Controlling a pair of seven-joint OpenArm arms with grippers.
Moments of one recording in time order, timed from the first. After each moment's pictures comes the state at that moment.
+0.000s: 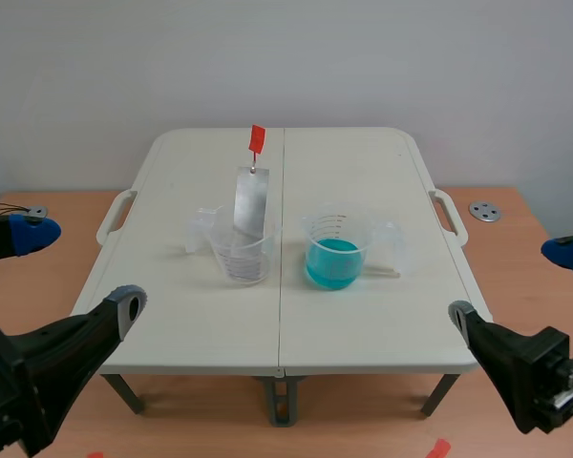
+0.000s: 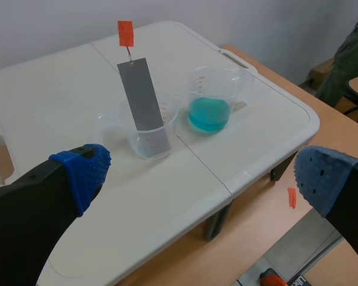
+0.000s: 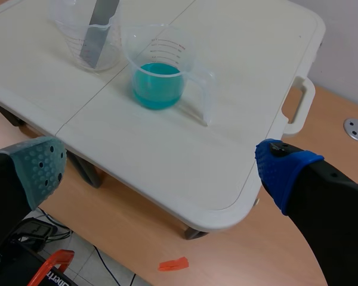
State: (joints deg) left arm 48.0 -32.5 -8.5 119.5 -21.4 -26.4 -9.2; right arm -45.8 31.4 12.7 114.1 15.8 23.7 4.1
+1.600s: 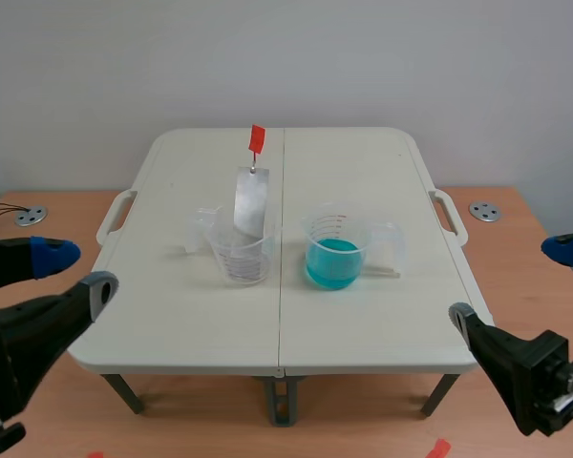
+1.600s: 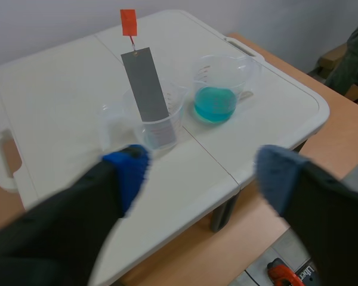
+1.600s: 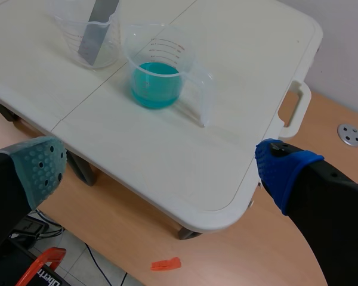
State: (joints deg) left arm 47.9 -32.6 -8.5 119.5 -19.5 -25.3 -7.9; right arm -45.8 31.4 12.7 114.1 13.4 23.7 5.0
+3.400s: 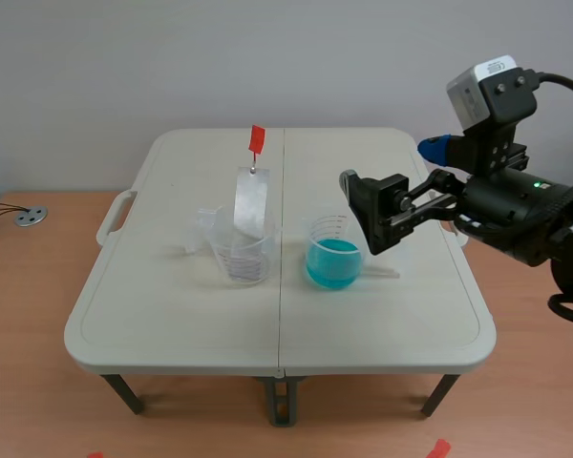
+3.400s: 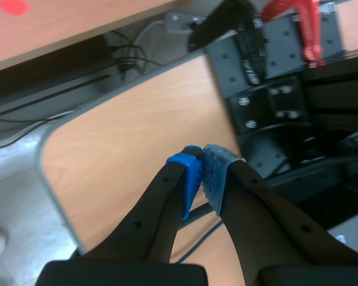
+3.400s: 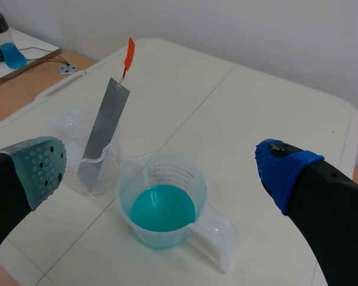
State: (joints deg) left arm 47.8 -20.7 -1.2 75.1 -5.2 -28.6 -4.5; right arm -4.1 22.2 -7.8 91.4 17.5 25.4 0.0
